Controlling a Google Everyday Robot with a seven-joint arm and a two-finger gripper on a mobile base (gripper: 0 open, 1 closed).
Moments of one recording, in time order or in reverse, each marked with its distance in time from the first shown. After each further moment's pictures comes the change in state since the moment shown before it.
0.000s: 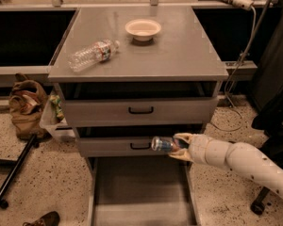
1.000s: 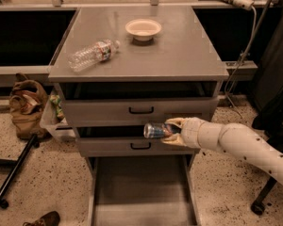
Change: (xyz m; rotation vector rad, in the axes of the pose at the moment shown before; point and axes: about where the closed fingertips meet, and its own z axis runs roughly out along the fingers) arm -0.061 -0.036 0.012 -0.016 -0.049 -0.101
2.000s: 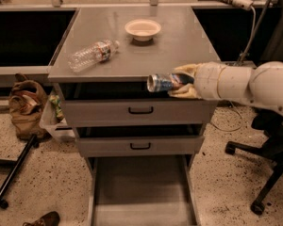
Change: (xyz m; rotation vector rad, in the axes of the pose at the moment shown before) arm -0.115 -0.140 -0.092 0.120 -0.059 -0.193
